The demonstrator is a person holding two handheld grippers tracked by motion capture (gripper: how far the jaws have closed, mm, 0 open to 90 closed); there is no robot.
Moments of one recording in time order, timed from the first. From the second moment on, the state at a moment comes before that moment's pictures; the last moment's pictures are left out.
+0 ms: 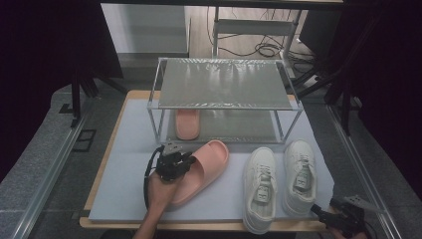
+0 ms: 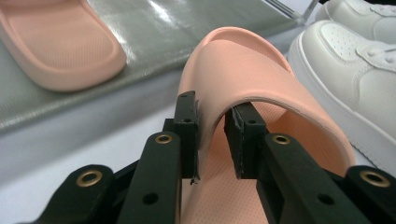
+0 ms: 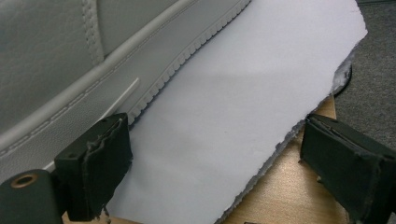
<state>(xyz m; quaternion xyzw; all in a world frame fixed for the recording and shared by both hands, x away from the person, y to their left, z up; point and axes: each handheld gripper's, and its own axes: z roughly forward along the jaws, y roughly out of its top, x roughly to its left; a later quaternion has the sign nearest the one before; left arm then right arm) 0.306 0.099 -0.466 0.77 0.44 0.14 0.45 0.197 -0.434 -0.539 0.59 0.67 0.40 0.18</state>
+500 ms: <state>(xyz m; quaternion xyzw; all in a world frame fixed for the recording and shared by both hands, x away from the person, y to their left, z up) 0.340 0.075 -0.451 0.76 0.44 0.17 0.44 0.197 -0.434 -0.539 0.59 0.68 0.40 0.18</state>
